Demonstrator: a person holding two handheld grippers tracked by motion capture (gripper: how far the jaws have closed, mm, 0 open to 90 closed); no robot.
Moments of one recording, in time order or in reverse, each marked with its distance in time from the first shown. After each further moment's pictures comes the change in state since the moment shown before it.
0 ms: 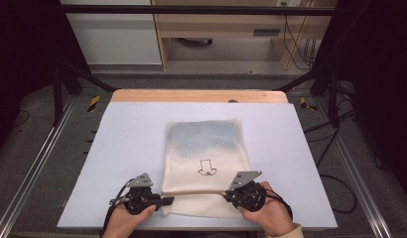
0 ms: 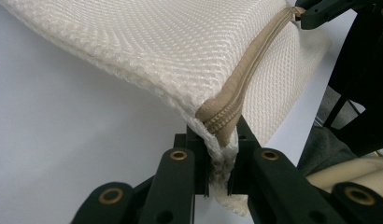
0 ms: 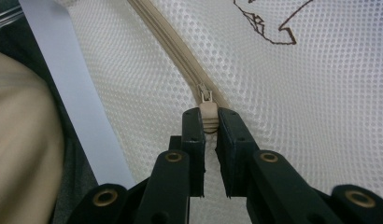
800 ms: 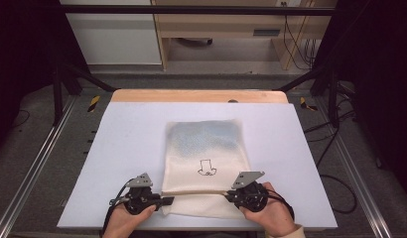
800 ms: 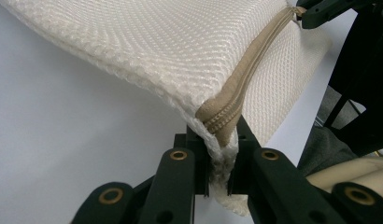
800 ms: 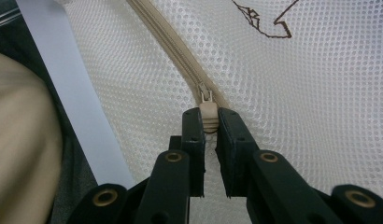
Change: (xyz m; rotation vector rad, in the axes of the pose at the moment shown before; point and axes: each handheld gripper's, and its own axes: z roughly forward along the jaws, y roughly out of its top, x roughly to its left) left arm 0.000 0.000 0.000 -0.001 0.002 0.000; right arm -0.001 -0.004 -0.002 0.000 -0.004 0.018
